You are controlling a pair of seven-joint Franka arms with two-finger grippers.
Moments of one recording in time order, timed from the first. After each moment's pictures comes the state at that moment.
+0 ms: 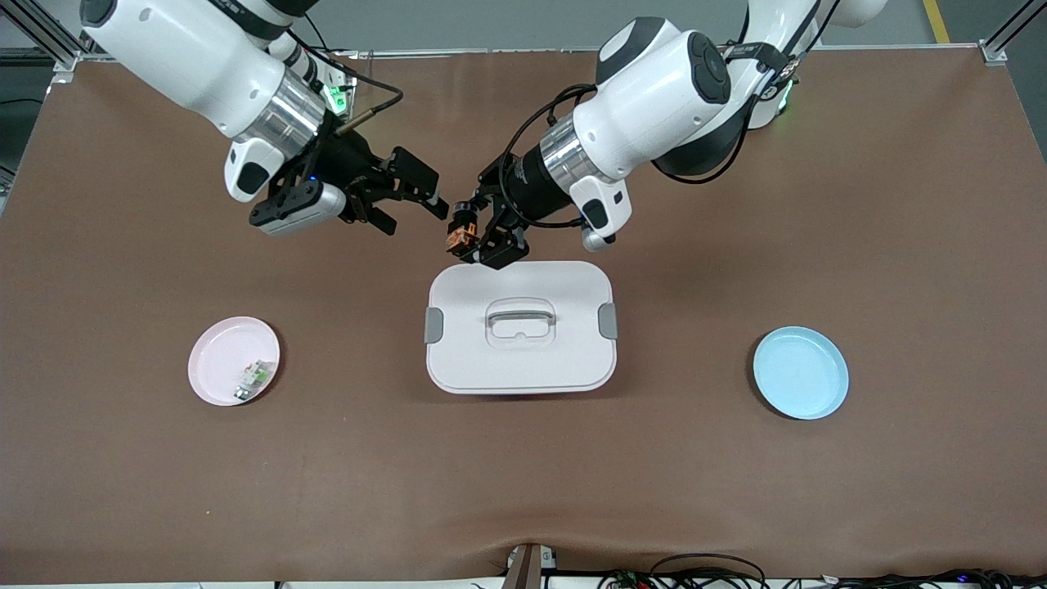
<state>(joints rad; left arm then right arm) -0.54 0.36 -0.23 -1.48 -0.60 2.41 -1.98 0.55 0.04 -0.04 -1.72 0.50 2.16 0.43</state>
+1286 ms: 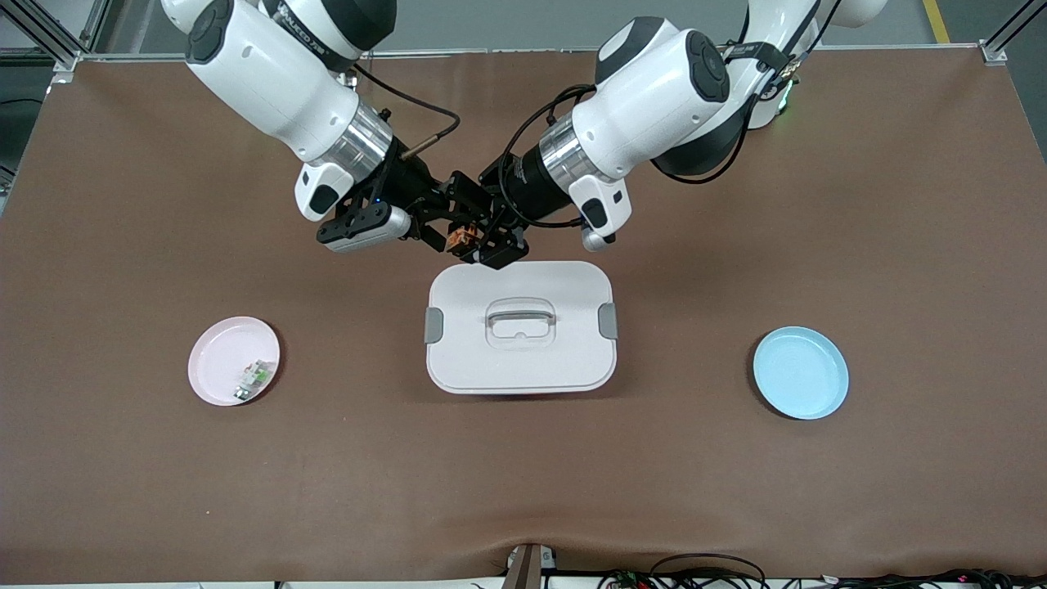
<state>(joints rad) -0.55 0.36 -0.23 -1.48 -0.59 2.41 -1.98 0.63 0.13 -0.04 -1.71 0.50 2.29 0.49</state>
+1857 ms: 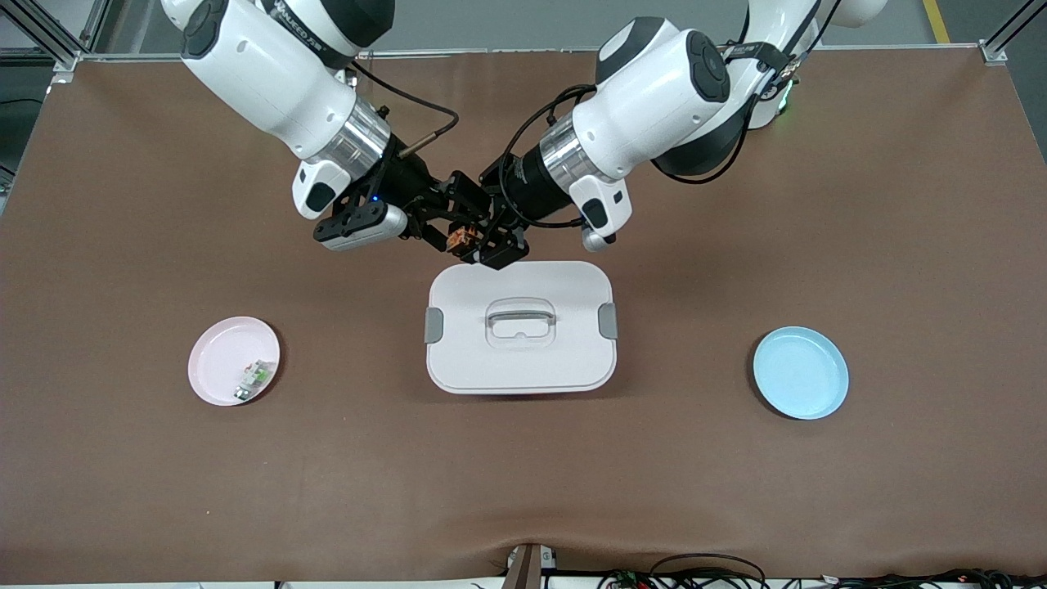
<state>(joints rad) -0.55 0.36 -0.23 -1.48 -0.59 2.41 -1.98 0.63 0.13 -0.05 -1.70 0.50 2.29 0.50</state>
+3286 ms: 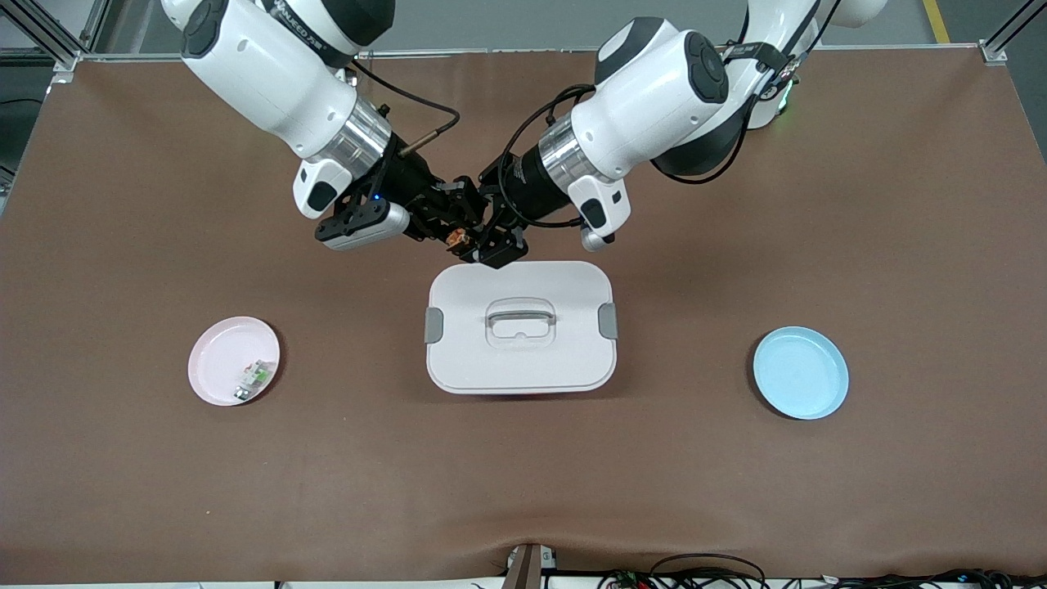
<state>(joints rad) -0.55 0.36 -0.23 -1.48 -0.59 2.41 -1.98 0.63 0.13 -0.05 -1.70 0.50 2.29 0.48</state>
